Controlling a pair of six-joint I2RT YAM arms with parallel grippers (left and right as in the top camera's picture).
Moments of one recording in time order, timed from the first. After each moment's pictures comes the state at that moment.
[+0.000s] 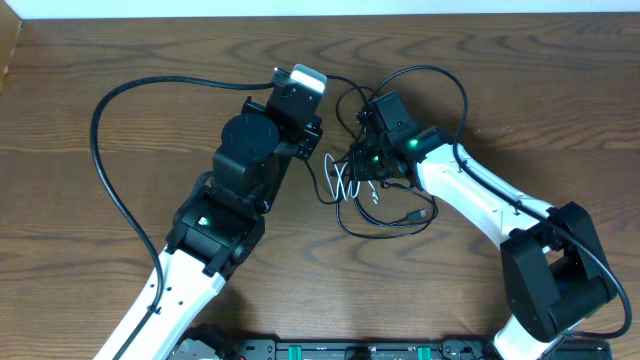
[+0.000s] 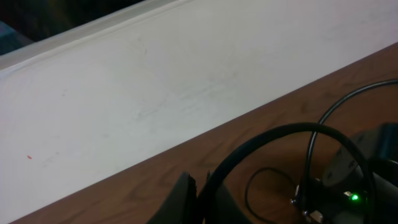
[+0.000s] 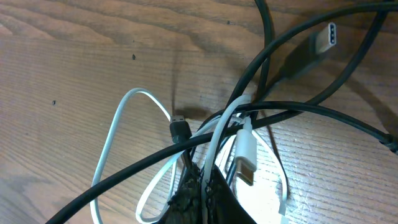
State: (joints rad) left arm -0.53 1.14 1.06 -0.12 -0.22 0.21; right arm 0.53 1.83 1.24 -0.51 -0.23 0.49
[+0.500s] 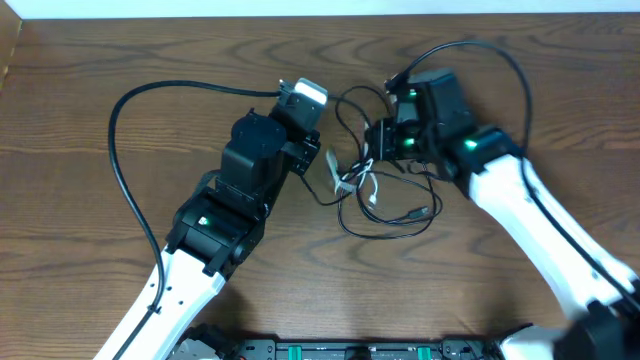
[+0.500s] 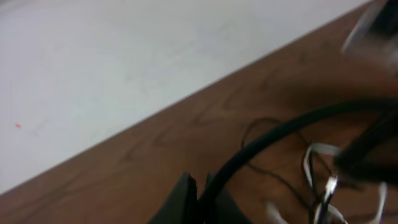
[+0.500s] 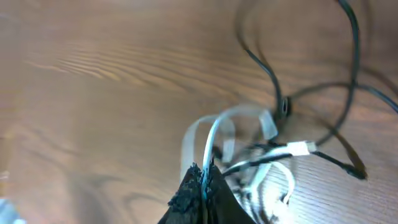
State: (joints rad) left arm -0.53 1.14 1.06 -0.30 -0.22 0.21; right arm 0.44 1.52 1.24 -0.51 -0.36 0.45
